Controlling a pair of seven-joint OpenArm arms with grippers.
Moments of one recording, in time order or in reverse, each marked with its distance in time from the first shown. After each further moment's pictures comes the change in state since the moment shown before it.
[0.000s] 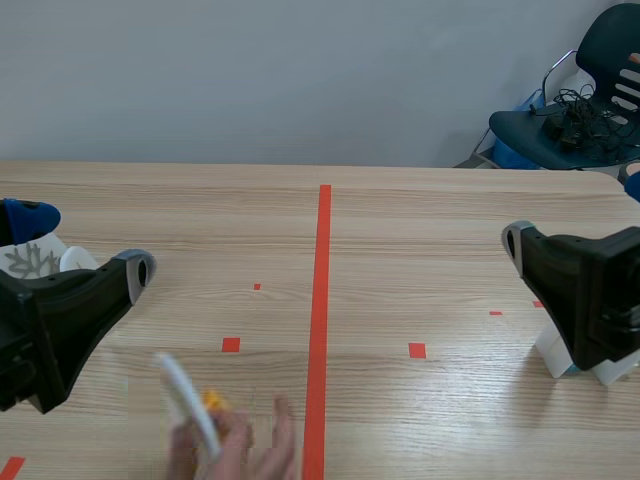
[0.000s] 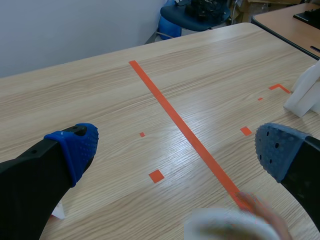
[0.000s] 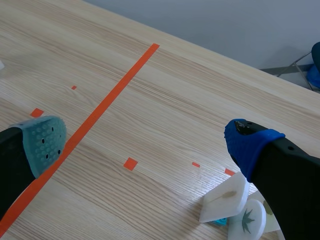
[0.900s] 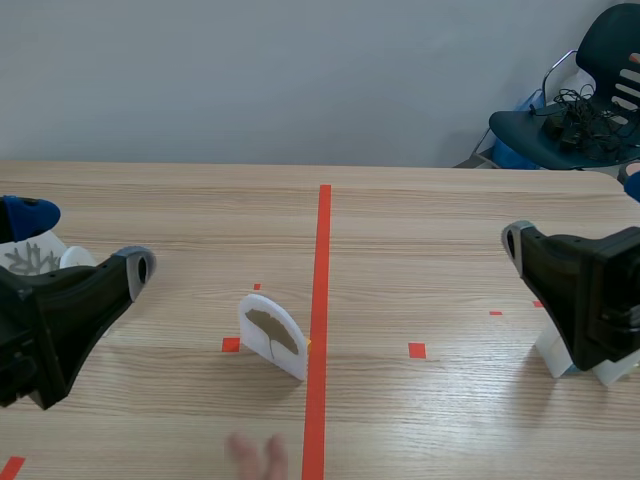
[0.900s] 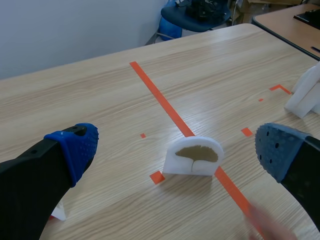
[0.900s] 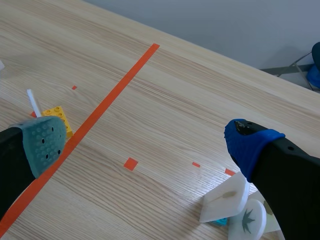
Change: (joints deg) left arm -0.7 0.0 0.0 0.0 0.0 0.0 0.0; right arm 0.0 0.0 -0.3 0.0 0.0 0.0 0.0
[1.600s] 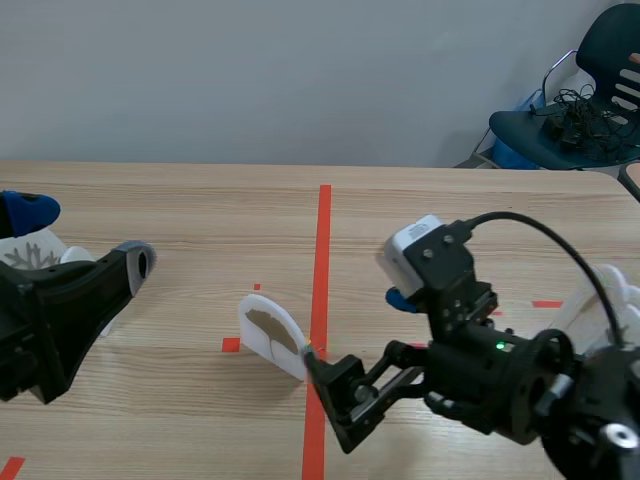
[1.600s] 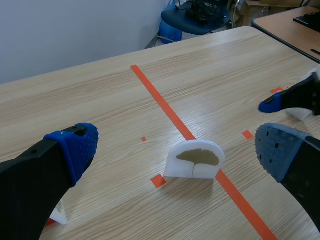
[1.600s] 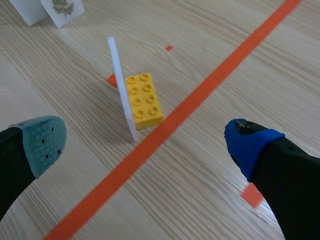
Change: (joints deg) left arm -0.3 0.0 0.0 0.0 0.0 0.0 -0.2; right arm 23.9 -4.5 -37.3 -33.7 -17.9 -1.8 8.5
